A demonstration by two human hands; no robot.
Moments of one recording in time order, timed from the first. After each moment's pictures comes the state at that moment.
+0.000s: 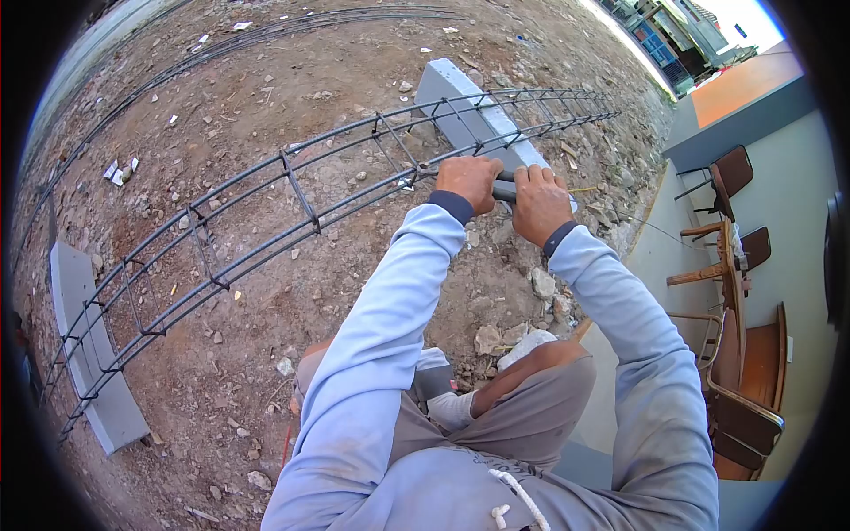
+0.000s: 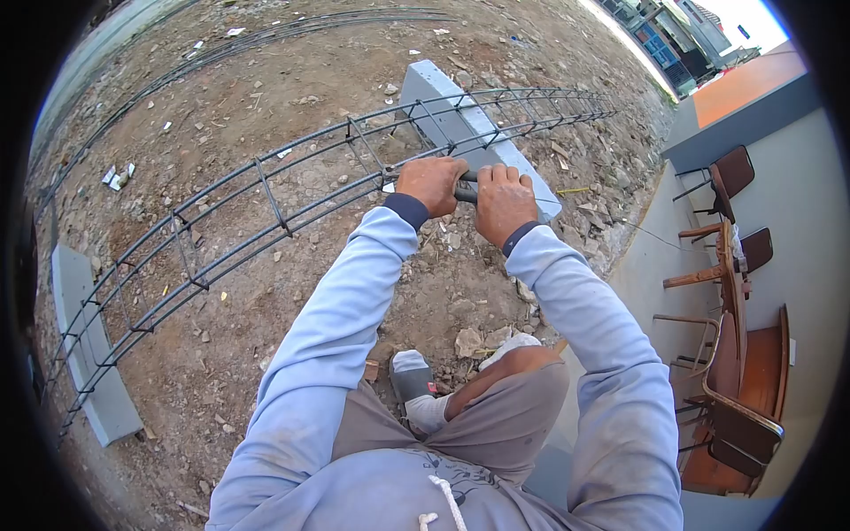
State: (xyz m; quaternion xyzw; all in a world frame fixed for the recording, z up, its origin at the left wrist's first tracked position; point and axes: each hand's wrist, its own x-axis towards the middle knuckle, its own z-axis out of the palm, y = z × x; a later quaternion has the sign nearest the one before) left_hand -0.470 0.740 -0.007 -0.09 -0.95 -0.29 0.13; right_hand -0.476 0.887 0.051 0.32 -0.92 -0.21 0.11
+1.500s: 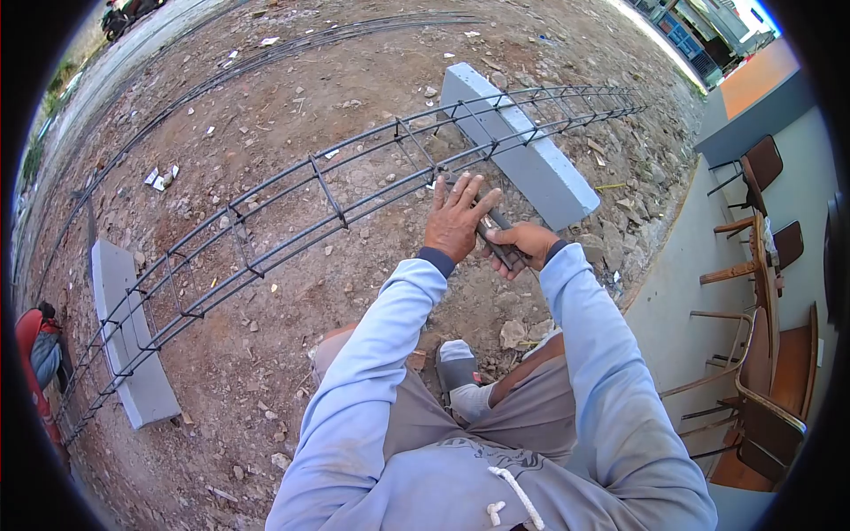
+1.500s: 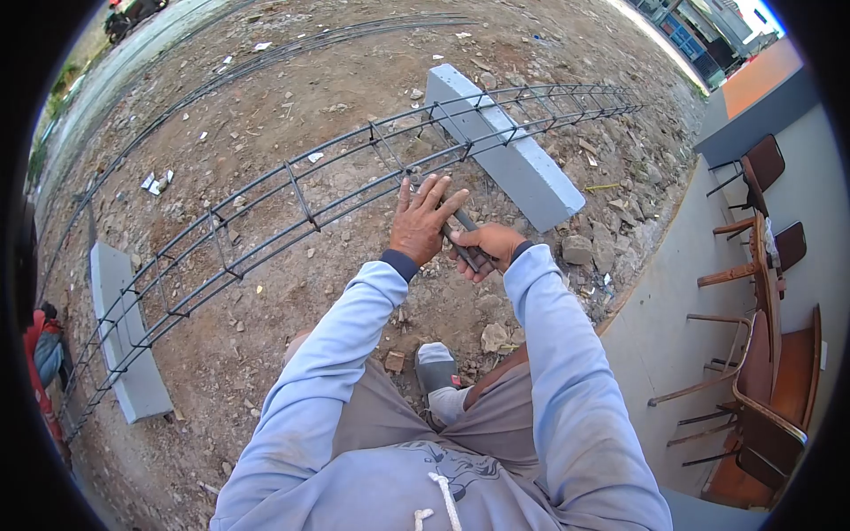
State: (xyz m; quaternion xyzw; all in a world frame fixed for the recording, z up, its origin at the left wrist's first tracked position) left_hand -0.393 0.745 -0.060 -0.04 -0.94 -0.21 0.26; right_hand -0.454 0.909 0.001 -0.01 -0.71 0.43 -0.56
